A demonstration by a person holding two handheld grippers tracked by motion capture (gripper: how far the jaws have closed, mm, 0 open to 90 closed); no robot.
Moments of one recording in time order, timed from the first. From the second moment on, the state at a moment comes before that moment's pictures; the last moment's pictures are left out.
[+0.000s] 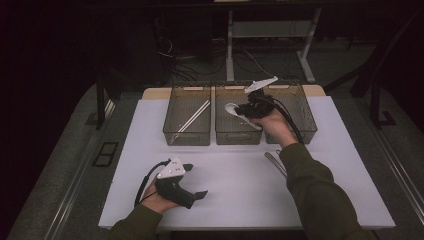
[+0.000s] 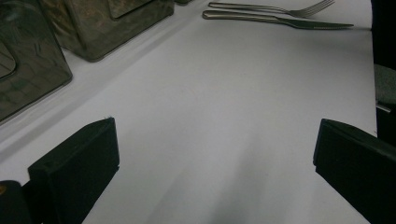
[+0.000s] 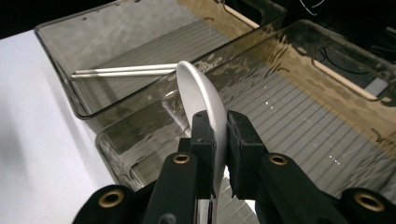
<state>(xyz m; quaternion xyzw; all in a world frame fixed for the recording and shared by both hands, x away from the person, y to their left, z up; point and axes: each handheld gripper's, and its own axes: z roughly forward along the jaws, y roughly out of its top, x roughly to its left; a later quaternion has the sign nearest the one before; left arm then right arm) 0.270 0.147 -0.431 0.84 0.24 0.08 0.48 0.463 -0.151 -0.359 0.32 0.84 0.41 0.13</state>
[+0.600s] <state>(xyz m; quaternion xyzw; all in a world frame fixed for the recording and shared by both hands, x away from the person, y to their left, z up) 0.270 0.146 -0.431 0.84 0.24 0.08 0.48 0.453 -0.161 -0.369 0.34 0.84 0.41 0.10</state>
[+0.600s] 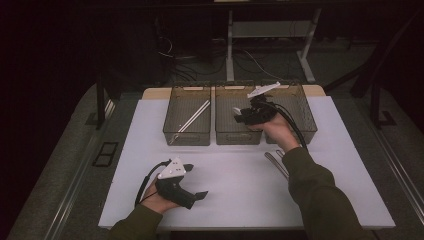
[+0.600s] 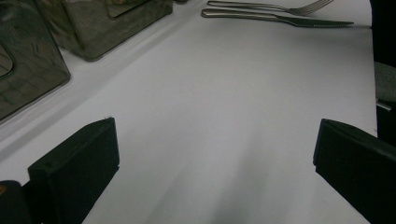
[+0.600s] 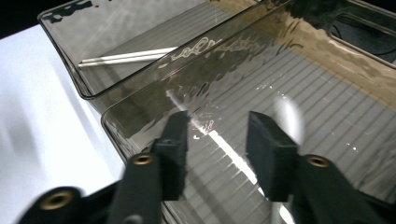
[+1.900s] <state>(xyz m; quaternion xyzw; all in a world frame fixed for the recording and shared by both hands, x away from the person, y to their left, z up) 0.270 0.146 -0.431 0.84 0.24 0.08 0.47 0.349 -0.246 -0.366 0.35 0.81 0.46 0.11</state>
